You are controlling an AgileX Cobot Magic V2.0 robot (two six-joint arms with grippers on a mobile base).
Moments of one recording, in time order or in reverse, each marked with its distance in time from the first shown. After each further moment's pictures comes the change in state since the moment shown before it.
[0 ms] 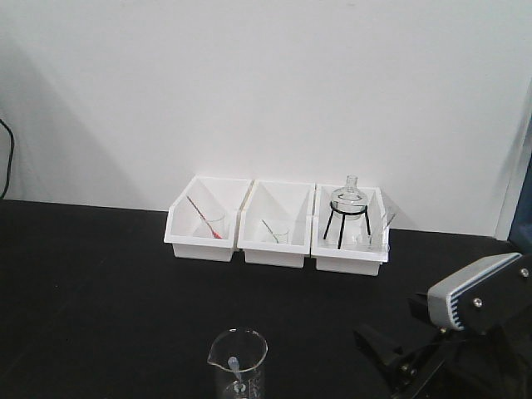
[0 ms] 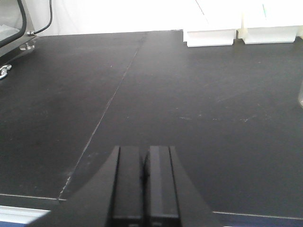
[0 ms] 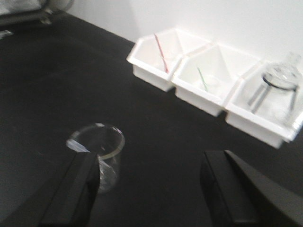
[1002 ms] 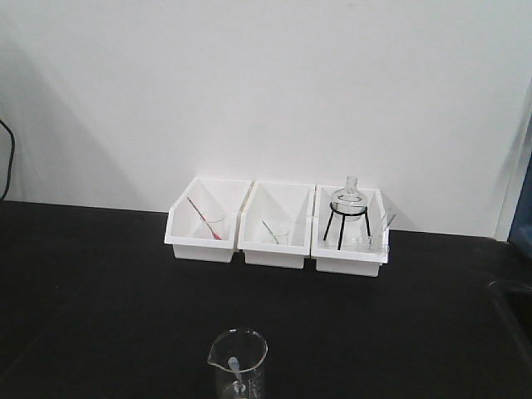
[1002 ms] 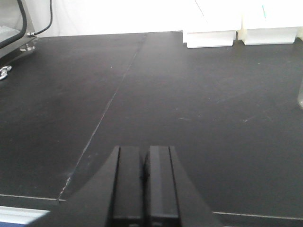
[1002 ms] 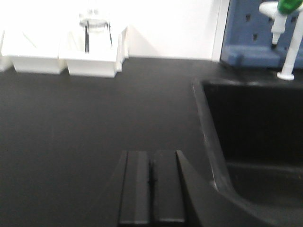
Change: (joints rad) left arm 0.000 0.000 0.000 0.000 0.000 0.000; right arm -0.594 -1.025 0.707 0.820 0.120 -0.758
